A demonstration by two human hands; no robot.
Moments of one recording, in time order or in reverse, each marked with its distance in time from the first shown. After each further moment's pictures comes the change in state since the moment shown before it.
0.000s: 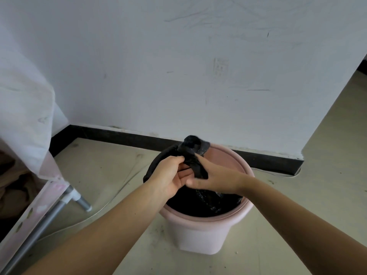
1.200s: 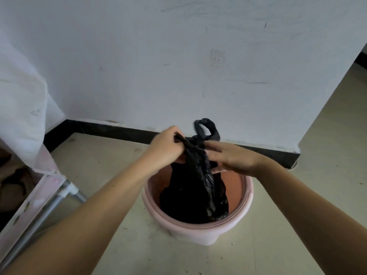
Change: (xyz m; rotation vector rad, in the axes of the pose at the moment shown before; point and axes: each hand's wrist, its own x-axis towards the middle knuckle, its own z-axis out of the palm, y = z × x) left_hand 0.002 0.029 0.001 1.092 0.022 0.629; right_hand -0.012 0.002 -0.034 0.417 0.038 0.134
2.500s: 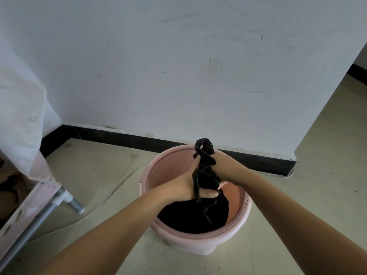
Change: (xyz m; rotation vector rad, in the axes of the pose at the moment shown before) left_hand 0.000 -0.048 0.071 -0.166 -0.584 0.030; right_hand 0.034 0.024 0.000 -0.757 0.331 0.129
